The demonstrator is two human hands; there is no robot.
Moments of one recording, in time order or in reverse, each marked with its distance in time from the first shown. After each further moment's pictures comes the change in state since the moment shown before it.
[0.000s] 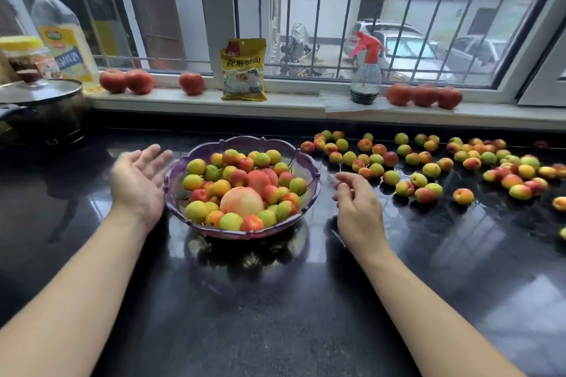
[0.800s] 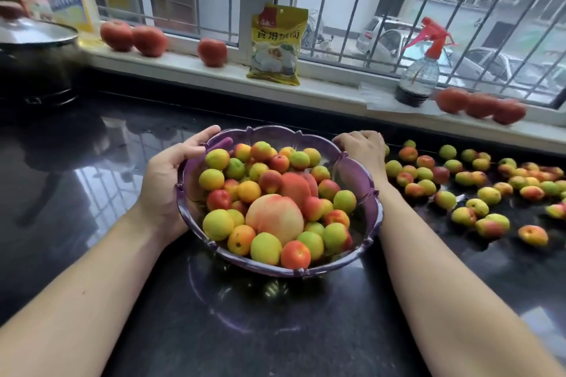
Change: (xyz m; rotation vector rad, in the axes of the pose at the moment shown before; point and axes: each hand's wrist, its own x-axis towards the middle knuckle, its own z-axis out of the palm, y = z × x) left_hand 0.019 -0.032 0.001 -0.076 -0.384 -0.203; right_hand 0.157 0.024 0.097 -0.857 -0.245 -0.282
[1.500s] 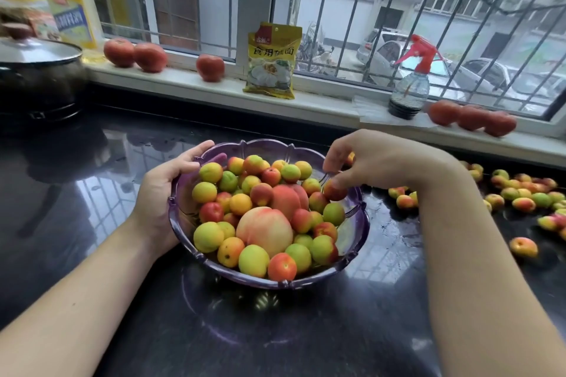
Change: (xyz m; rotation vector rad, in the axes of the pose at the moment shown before) left_hand -0.004 0.004 0.008 0.004 0.062 -0.018; right_hand -0.028 -0.028 -0.139 0.199 -0.516 -0.214
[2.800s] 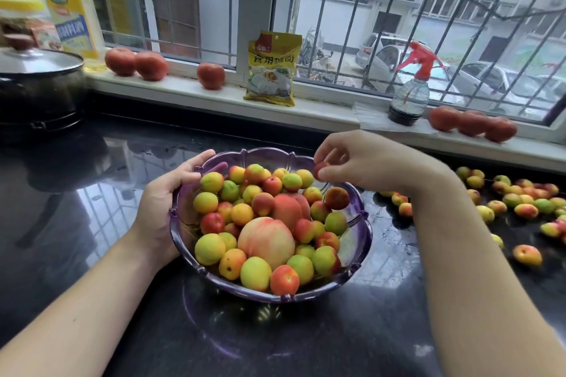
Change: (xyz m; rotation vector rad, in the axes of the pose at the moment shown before) left_hand -0.002 0.001 0.001 0.004 -0.009 -0.004; right_hand 0.008 -0.008 0.002 0.185 0.055 0.011
